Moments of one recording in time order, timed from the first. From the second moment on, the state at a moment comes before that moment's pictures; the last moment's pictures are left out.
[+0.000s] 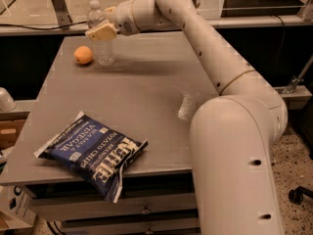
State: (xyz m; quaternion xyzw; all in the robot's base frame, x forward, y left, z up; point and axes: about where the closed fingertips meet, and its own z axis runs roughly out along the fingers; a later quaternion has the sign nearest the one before) arm 0.779 0.176 0.931 -0.57 0.57 0.32 0.50
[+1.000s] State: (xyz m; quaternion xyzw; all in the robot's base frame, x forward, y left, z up) arm 0.782 0.142 0.933 -0.55 0.58 0.31 0.50
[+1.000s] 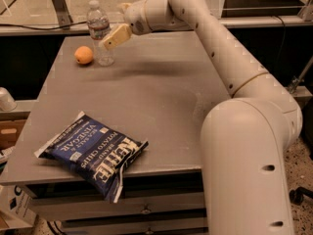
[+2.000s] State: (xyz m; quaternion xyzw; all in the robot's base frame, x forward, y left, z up) arm 0.782 -0.031 0.972 -0.43 0.63 0.27 0.58
